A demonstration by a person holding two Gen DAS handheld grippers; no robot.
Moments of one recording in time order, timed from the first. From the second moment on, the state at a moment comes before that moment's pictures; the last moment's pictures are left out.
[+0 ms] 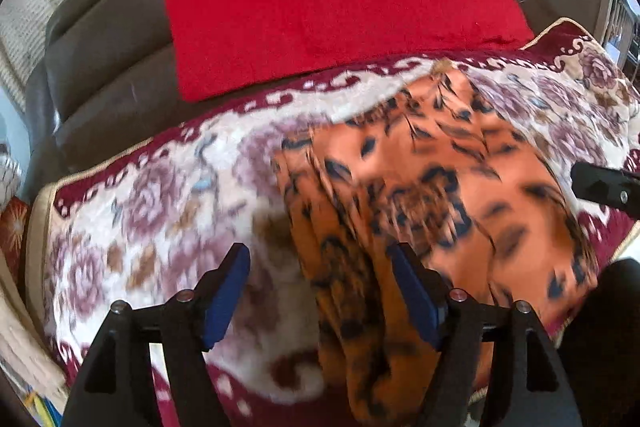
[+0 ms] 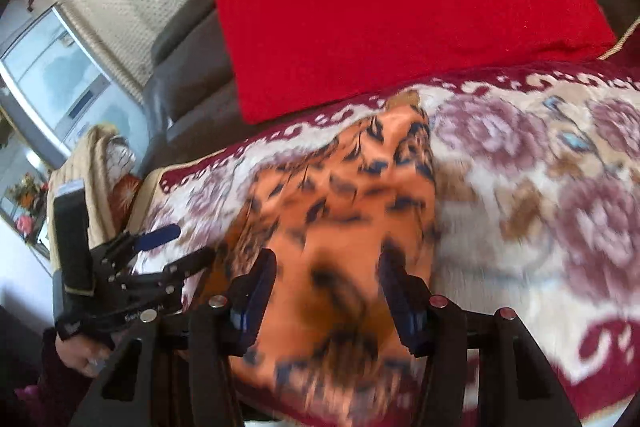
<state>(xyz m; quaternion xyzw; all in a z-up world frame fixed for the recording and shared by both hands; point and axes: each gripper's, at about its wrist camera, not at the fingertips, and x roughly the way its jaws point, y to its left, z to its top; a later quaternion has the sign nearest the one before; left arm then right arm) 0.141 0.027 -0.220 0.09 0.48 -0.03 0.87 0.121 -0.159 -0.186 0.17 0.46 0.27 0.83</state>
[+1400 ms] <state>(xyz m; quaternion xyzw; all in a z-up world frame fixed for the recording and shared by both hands) 0.027 0.030 -0.115 0.07 0.35 0.08 0.93 0.028 -0.164 -0.105 0.13 0.38 0.19 0.90</state>
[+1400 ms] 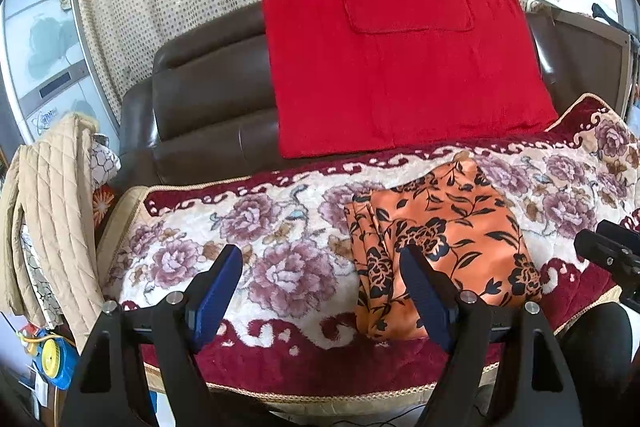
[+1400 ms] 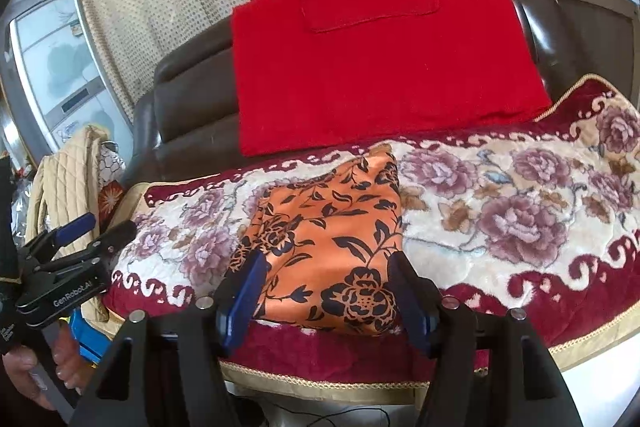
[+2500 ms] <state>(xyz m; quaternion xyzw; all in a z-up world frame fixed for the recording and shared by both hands) 0.122 0.071 -0.252 -0.01 0.53 0.03 0.85 0.110 -0.170 -0.205 0.18 0.47 0.20 0.84</state>
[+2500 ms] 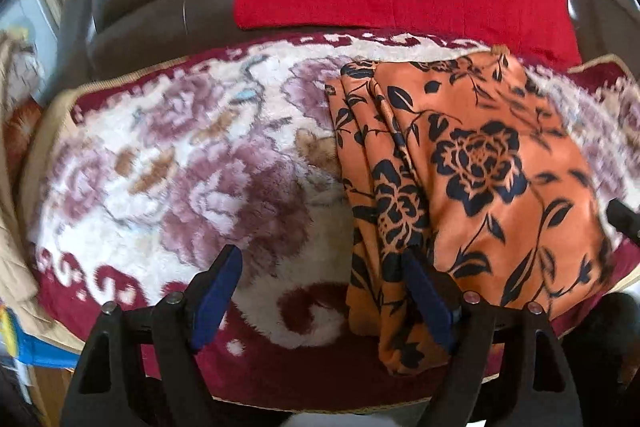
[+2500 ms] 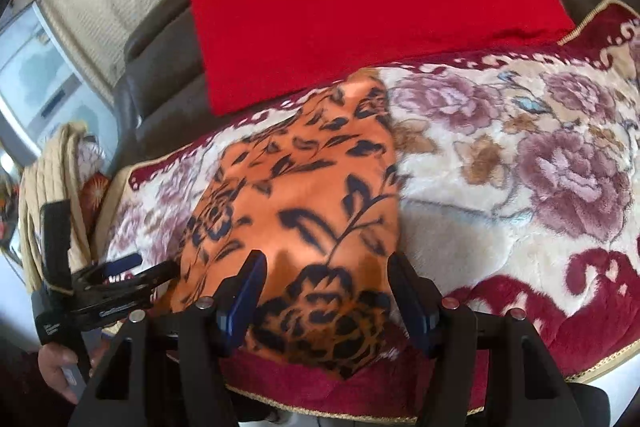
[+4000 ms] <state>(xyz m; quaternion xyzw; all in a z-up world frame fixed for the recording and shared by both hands) 0.086 0.058 -0.241 0.02 0.49 0.05 0.87 0.066 -0.130 -0.193 0.13 0.42 0.31 0.84</state>
